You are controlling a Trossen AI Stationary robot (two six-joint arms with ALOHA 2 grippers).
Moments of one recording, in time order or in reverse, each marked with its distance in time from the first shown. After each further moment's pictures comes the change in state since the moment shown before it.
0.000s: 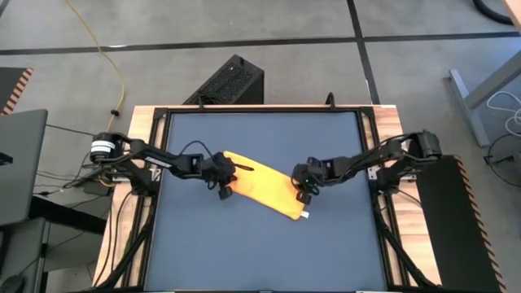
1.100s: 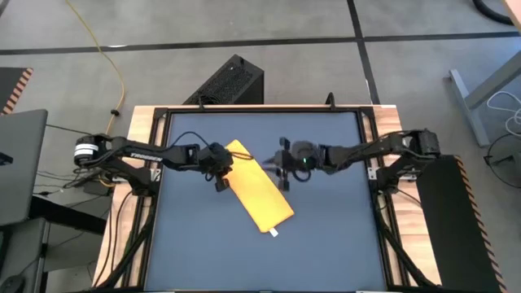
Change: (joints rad) left arm 0.043 -0.191 0.108 -0.257 -0.027 0.063; right arm -0.103 -0.022 0.176 0.490 -0.117 -0.448
